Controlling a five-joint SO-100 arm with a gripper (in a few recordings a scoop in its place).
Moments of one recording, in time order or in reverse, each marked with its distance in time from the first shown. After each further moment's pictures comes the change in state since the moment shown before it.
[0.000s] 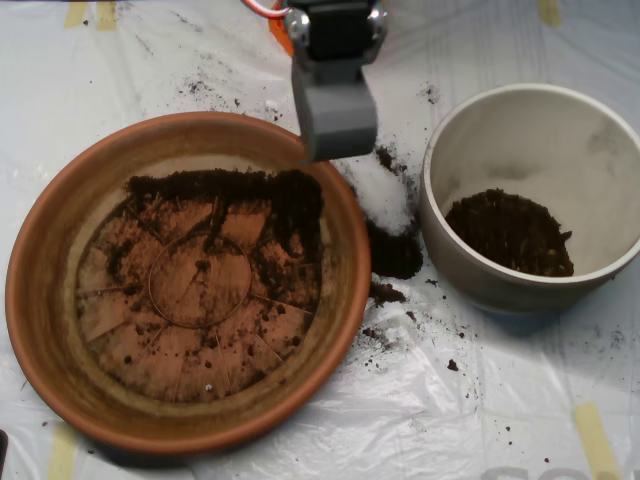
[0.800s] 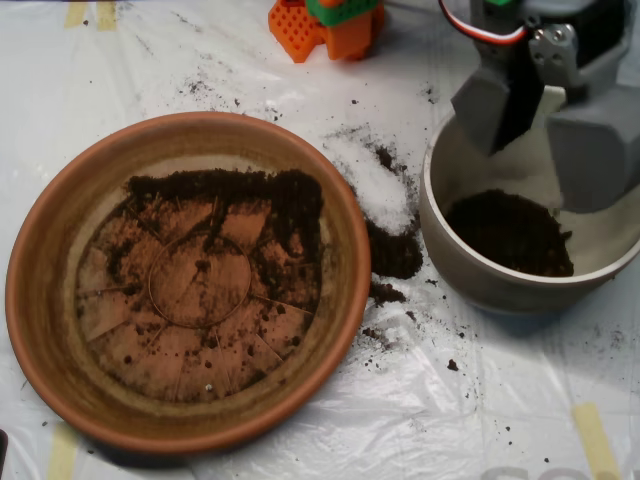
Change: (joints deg) arm -24.6 -41.0 -56.2 20.2 -0.2
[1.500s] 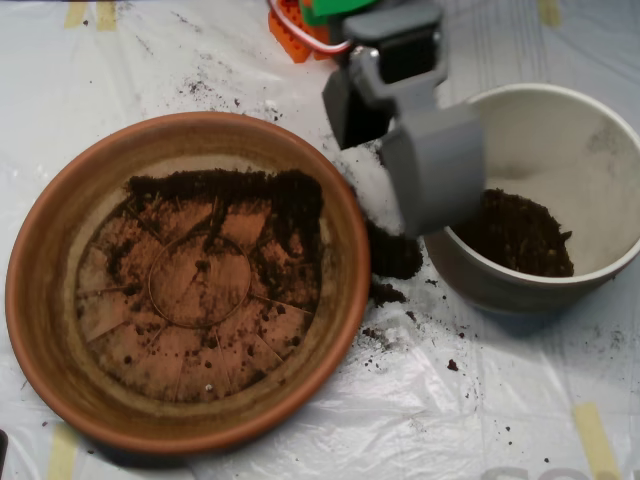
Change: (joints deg) arm 20.7 34.0 57.2 -20.4 -3.5
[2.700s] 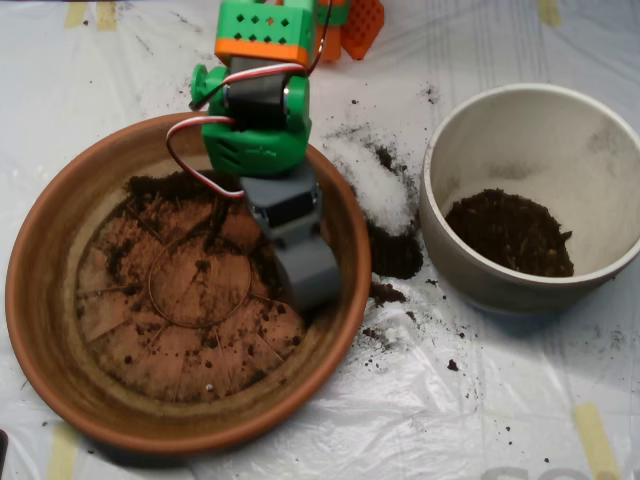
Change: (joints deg) arm 17.8 -26.5 11.9 -18.6 -21.7
